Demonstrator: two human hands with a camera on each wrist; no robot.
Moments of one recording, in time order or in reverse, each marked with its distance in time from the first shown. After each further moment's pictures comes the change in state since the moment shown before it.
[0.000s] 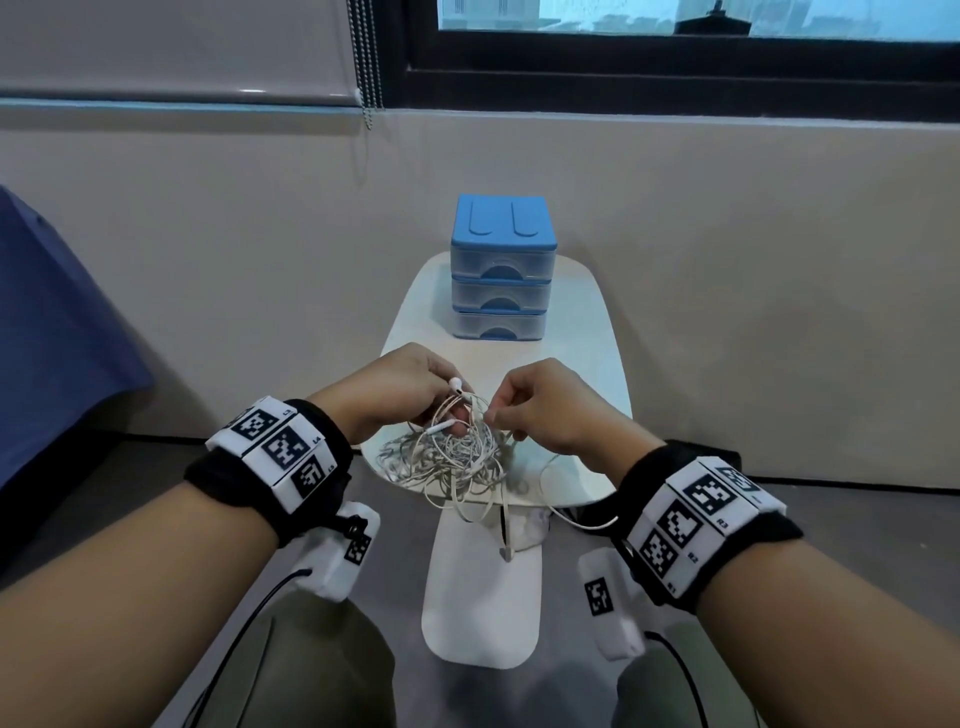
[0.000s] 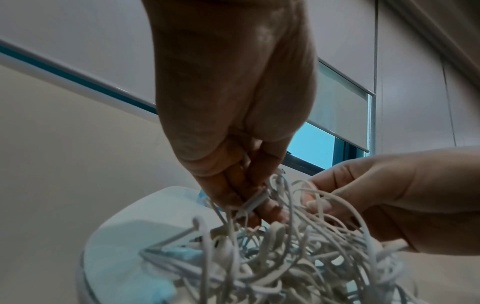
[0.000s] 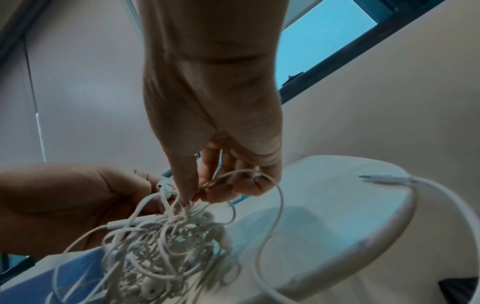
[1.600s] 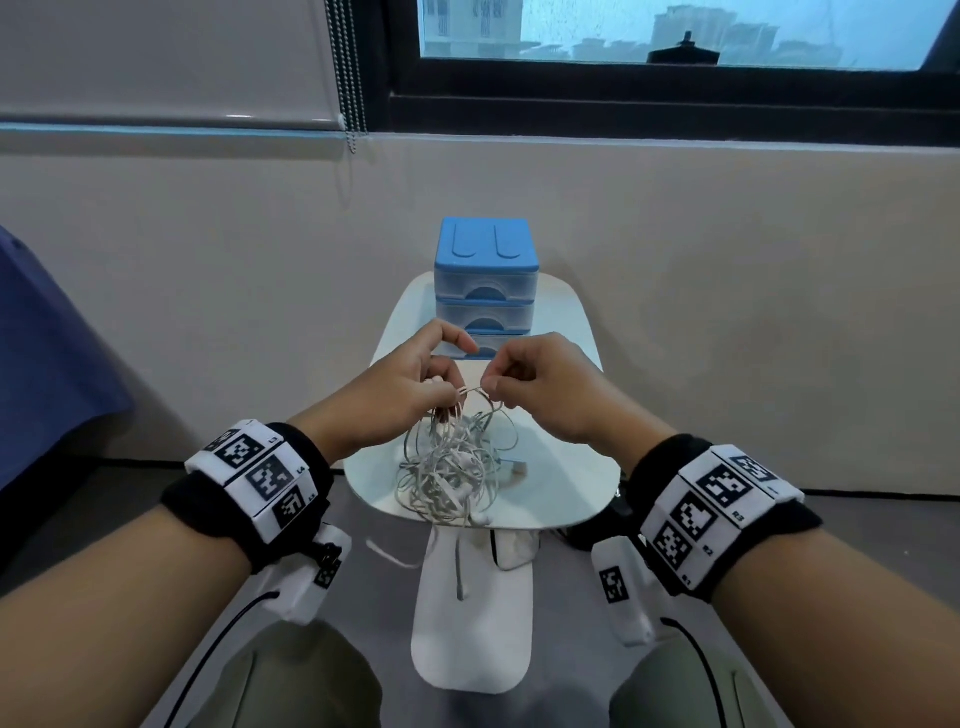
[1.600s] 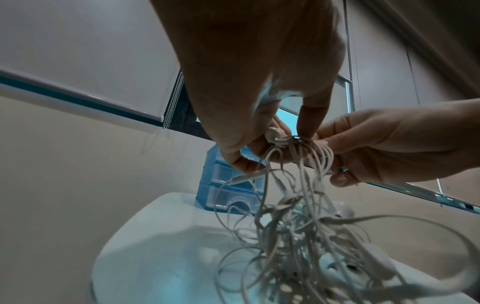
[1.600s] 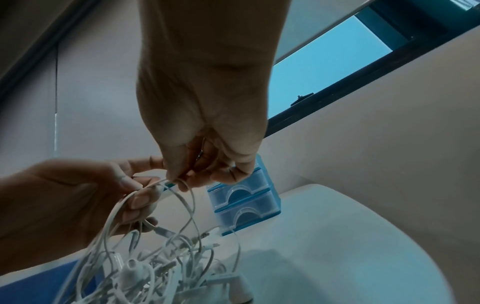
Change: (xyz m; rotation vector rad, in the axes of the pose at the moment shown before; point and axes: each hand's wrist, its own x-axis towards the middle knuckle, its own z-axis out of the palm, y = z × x) left_hand -0.004 0.015 -0.004 -0.011 -0.032 0.371; right_hand 0.005 -0.012 -0.035 -0.025 0.088 -0.243
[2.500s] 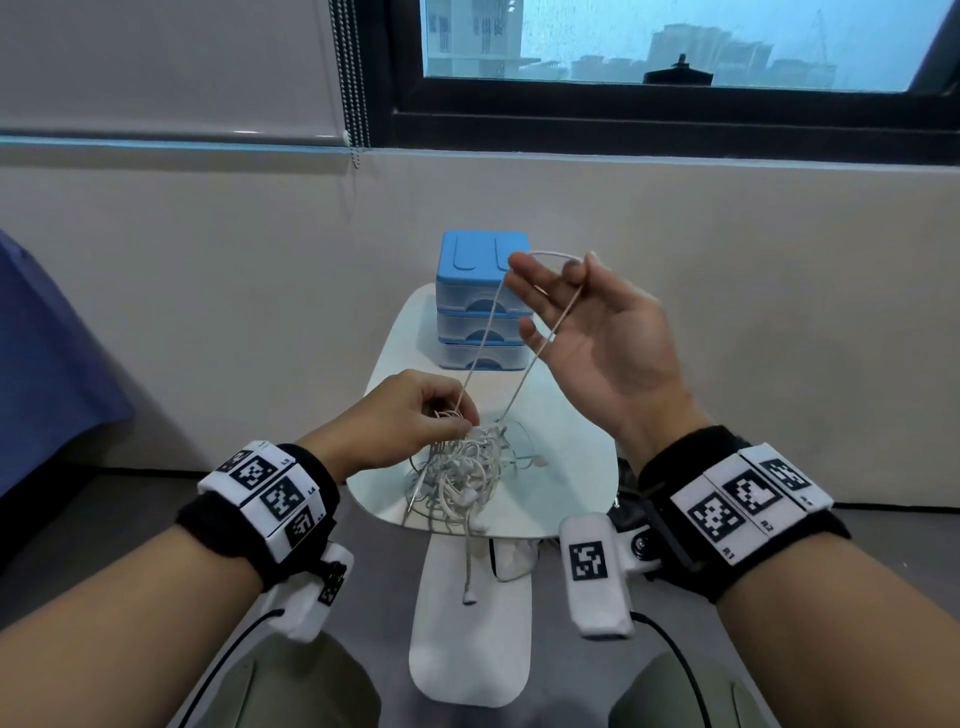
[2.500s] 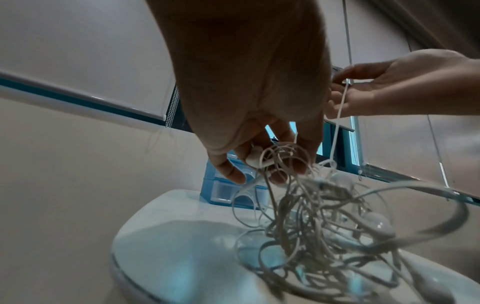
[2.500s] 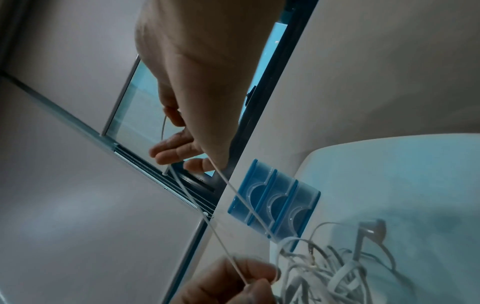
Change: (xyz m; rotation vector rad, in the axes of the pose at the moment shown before) left_hand 0.001 -0.019 0.001 0.243 -0.020 -0.001; right_hand -0.009 -0.040 -0.036 1.339 0.083 -0.043
